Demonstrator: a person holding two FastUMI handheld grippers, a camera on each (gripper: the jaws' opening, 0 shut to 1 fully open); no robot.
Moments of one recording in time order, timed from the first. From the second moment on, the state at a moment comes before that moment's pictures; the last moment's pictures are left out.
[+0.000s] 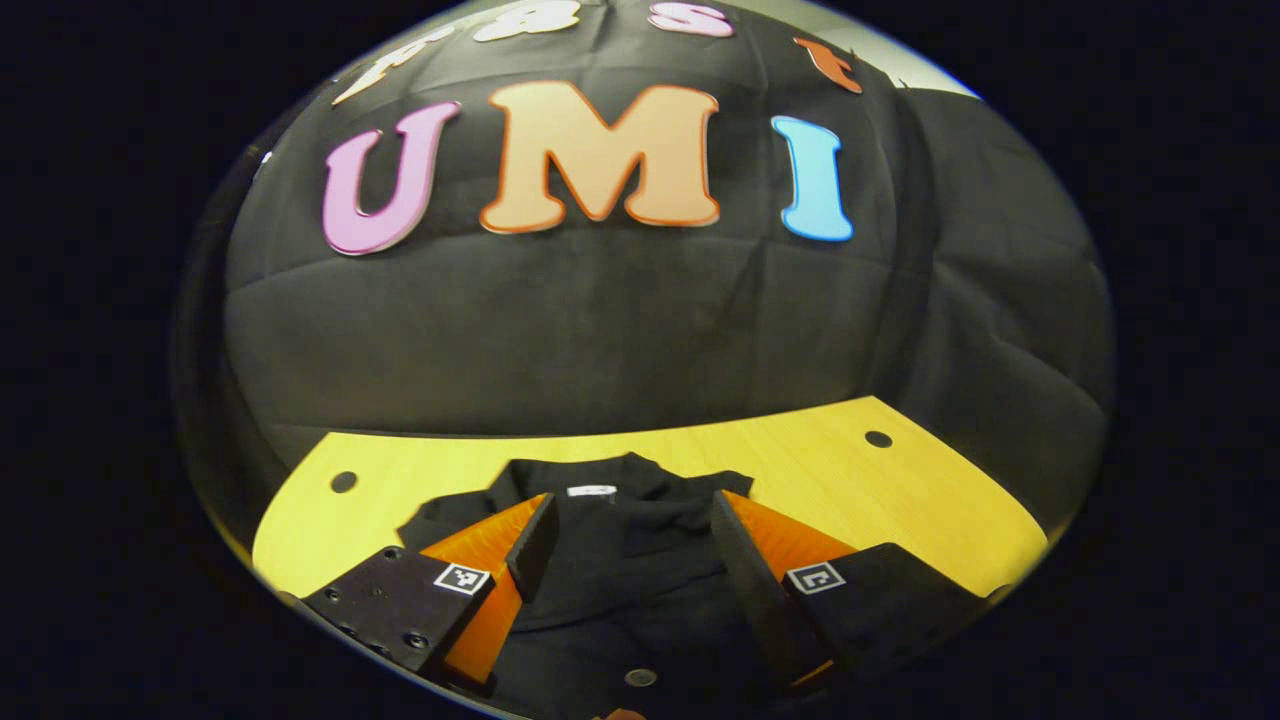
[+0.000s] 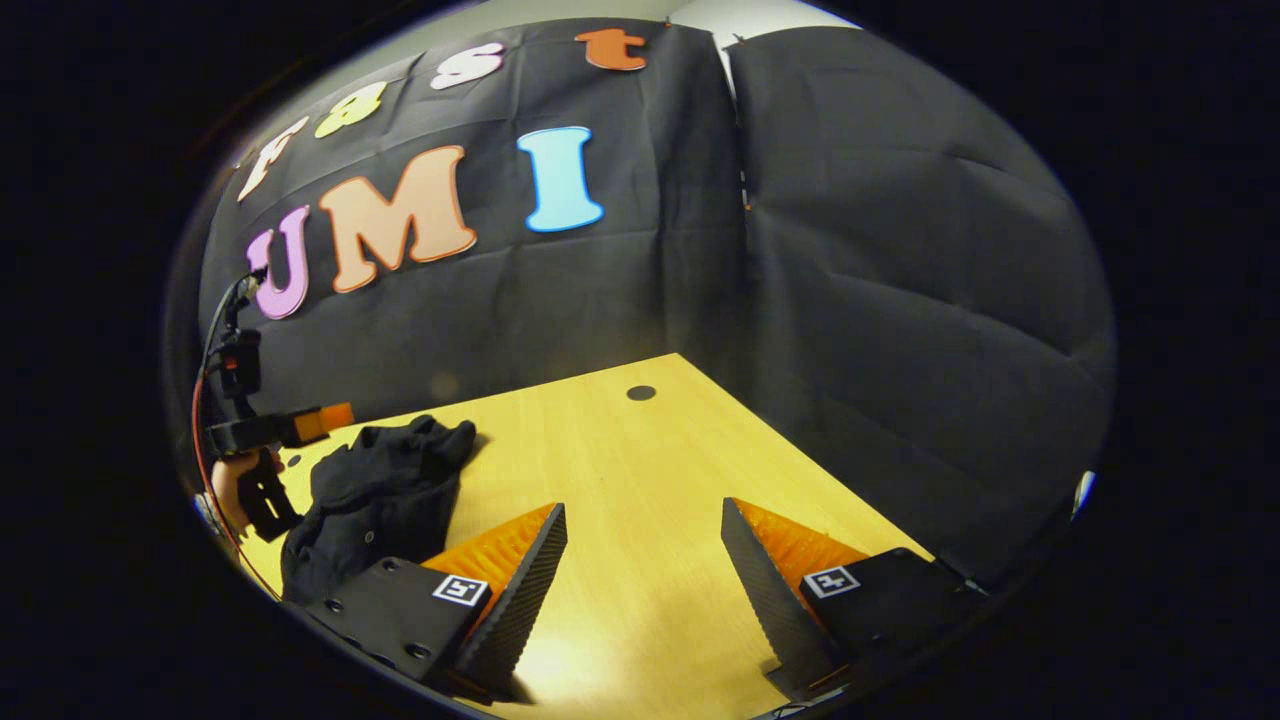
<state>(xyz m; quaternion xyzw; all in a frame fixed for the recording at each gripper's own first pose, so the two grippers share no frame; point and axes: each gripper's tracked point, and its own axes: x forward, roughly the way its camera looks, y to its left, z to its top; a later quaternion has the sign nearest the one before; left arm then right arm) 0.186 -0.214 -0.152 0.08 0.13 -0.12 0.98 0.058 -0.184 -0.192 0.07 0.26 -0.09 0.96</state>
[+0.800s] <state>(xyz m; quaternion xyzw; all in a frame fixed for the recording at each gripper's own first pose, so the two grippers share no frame) -0.034 0.022 -0.188 0.08 0.20 0.02 0.98 -0.004 -0.036 -0.249 0.03 0.34 0.10 0.94</state>
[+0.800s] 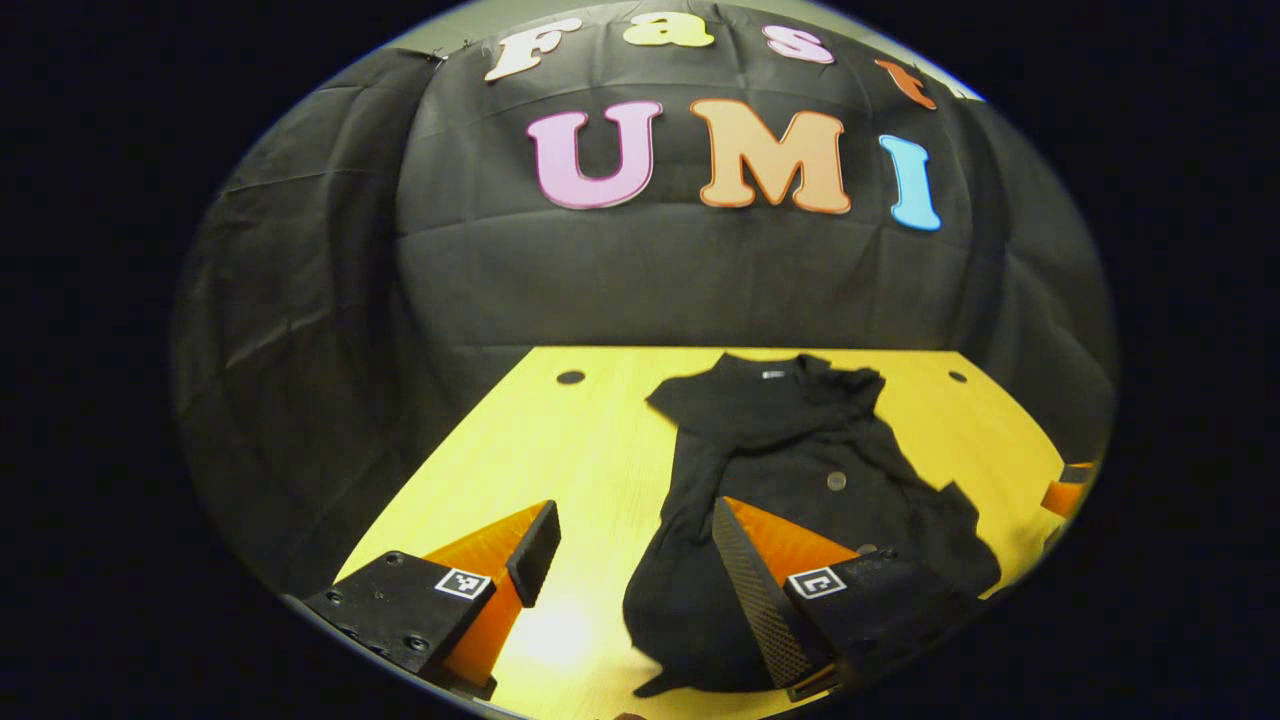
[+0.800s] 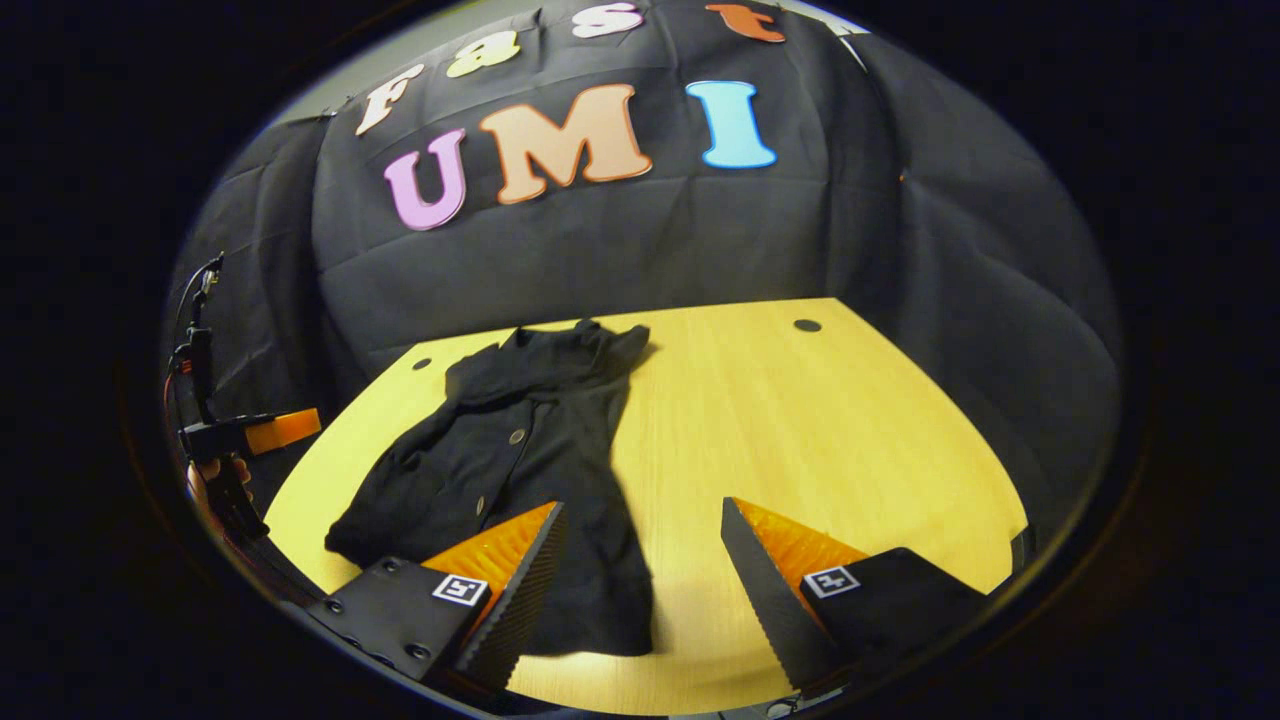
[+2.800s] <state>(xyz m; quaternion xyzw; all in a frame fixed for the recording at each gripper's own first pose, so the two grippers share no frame) -0.117 0.005 -0.341 0.08 0.39 -0.05 0.91 -0.059 0.002 -0.360 -0.04 0.46 0.15 0.87</state>
